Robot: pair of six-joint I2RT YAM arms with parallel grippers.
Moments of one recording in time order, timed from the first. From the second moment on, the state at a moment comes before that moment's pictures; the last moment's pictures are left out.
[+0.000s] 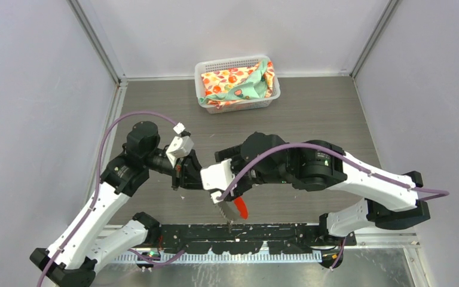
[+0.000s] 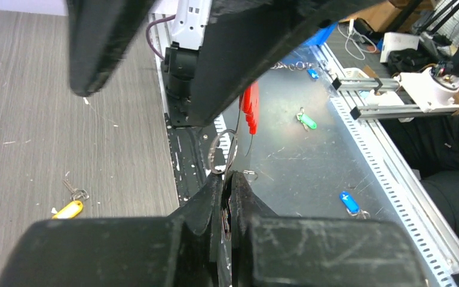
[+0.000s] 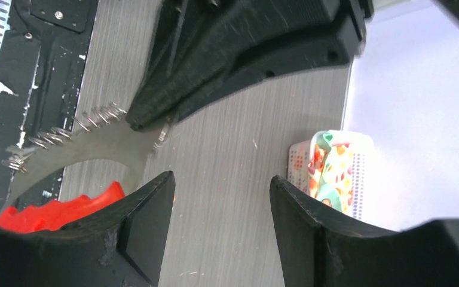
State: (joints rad) left arm -0.55 0.83 0.97 -0.43 1.29 0.03; right arm 1.41 1.37 1.80 -1.00 0.13 -0.71
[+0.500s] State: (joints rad) left arm -0.55 0.79 1.01 -0.53 1.33 0.22; right arm 1.18 1.17 1.53 -0.74 -0.32 -0.49
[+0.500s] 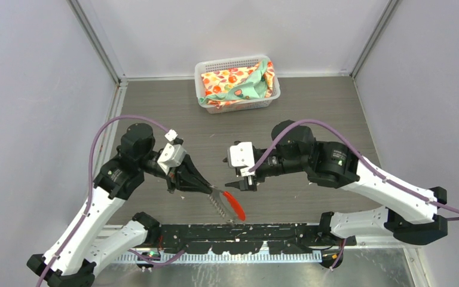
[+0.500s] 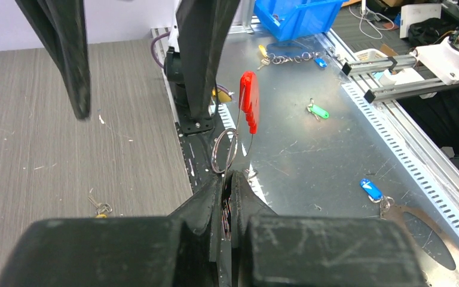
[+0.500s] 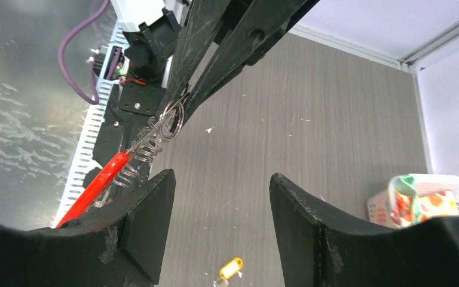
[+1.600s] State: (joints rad) left arm -0.55 0.79 1.05 -0.39 1.35 0.08; right arm 1.22 1.04 1.22 -0.26 -0.30 -0.37
